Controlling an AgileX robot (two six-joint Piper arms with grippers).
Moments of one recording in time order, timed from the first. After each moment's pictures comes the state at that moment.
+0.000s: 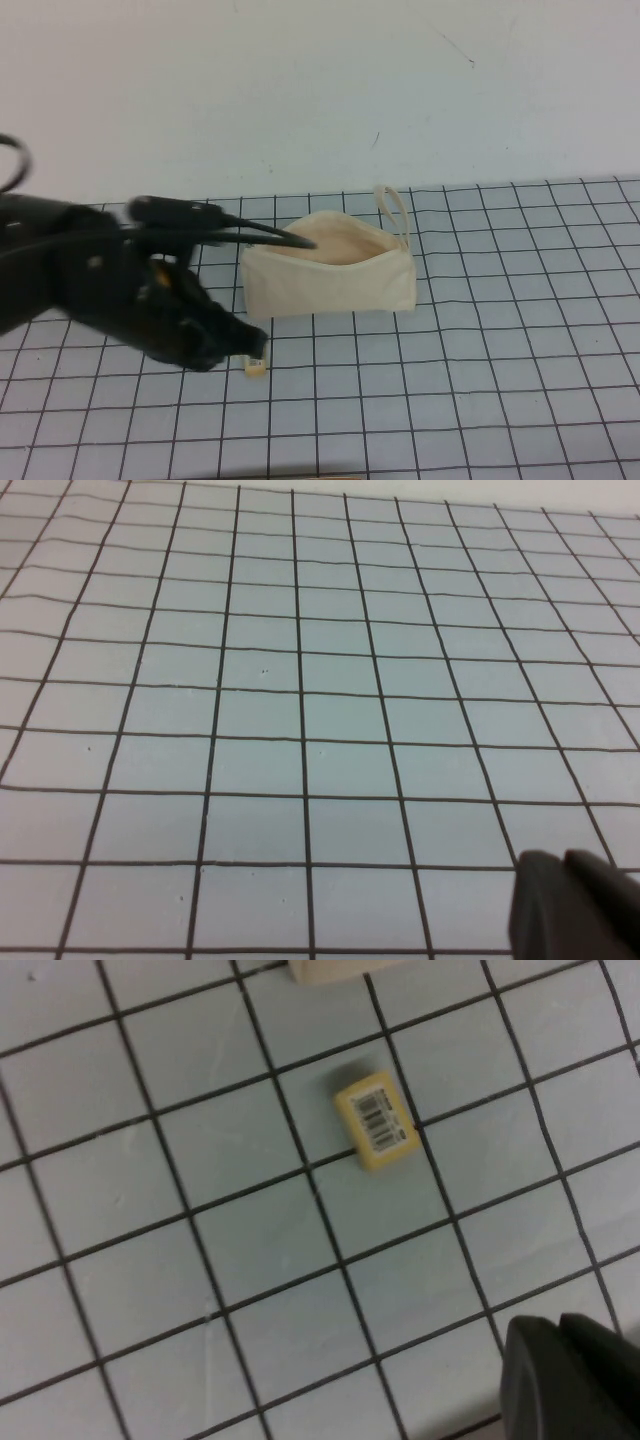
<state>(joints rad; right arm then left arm) -0.04 -0.01 0.02 -0.05 0.43 -0.06 -0.42 1.48 -1.03 -0.12 0.72 -0.06</state>
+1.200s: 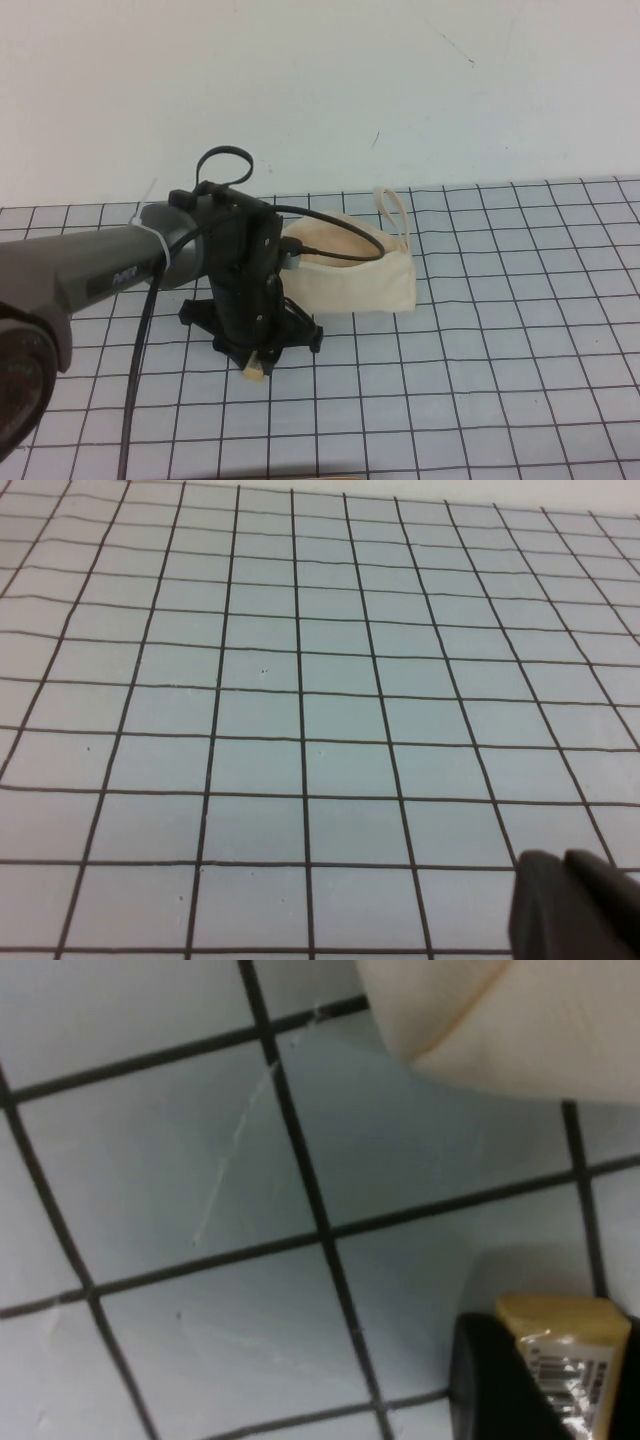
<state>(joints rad) -0.04 -0.01 0.02 -0.05 0.43 -0.06 -0.47 2.09 -1.48 0.06 0.90 -0.31</state>
